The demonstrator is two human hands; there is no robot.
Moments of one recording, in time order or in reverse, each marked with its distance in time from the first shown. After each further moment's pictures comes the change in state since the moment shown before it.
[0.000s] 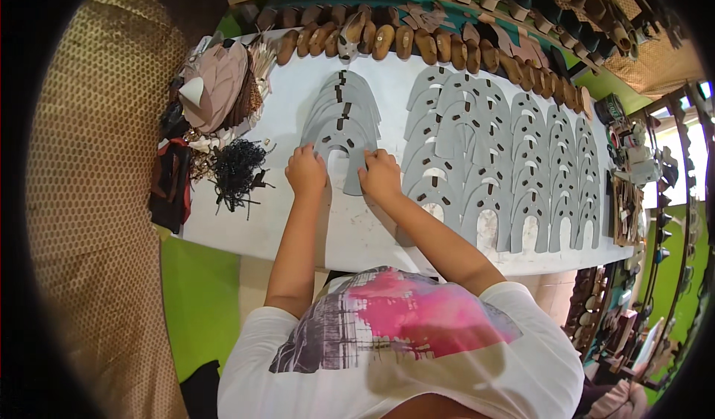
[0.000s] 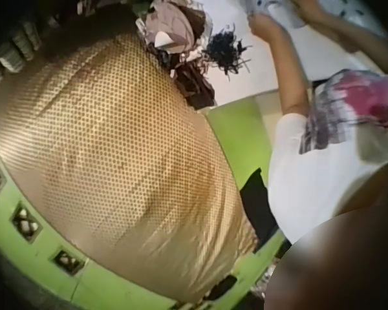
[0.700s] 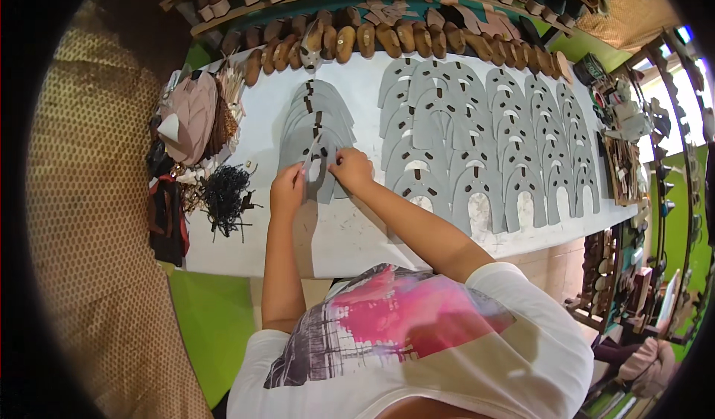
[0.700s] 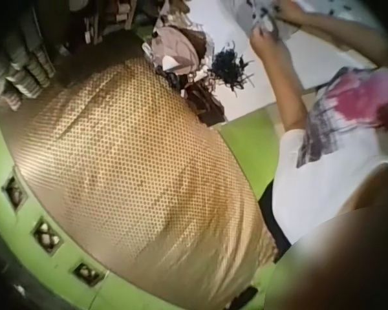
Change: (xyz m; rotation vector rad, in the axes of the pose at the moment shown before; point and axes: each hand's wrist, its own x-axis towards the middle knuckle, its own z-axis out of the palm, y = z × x) left_hand -0.004 -0.013 -0.020 -0.559 -0.162 0.273; right_hand 0.029 -0.008 0.002 0.234 -0.088 0.267
